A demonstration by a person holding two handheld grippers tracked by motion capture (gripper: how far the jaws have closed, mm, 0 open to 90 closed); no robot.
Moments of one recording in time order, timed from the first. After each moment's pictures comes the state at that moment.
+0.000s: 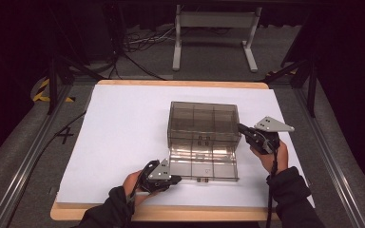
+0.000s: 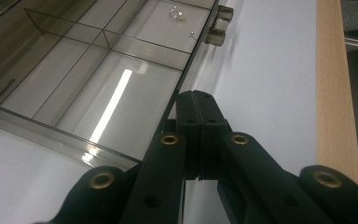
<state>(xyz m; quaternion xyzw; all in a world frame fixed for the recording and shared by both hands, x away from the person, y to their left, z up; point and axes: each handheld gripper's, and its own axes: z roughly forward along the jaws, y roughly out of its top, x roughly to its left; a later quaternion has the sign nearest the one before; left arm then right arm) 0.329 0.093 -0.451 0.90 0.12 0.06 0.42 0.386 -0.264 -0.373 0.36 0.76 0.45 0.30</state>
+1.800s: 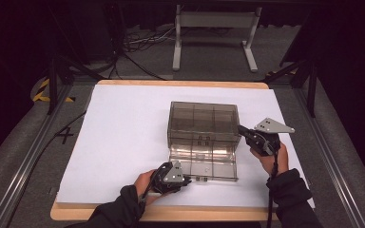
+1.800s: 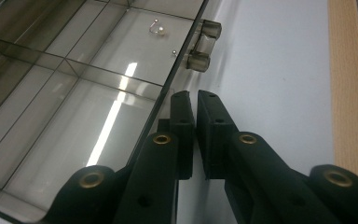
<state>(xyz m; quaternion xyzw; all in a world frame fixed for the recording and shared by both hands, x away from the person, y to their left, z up) 0.328 0.058 -0.454 0.91 0.09 0.08 0.39 0.380 -0.262 -0.371 0.37 0.76 0.44 0.29</state>
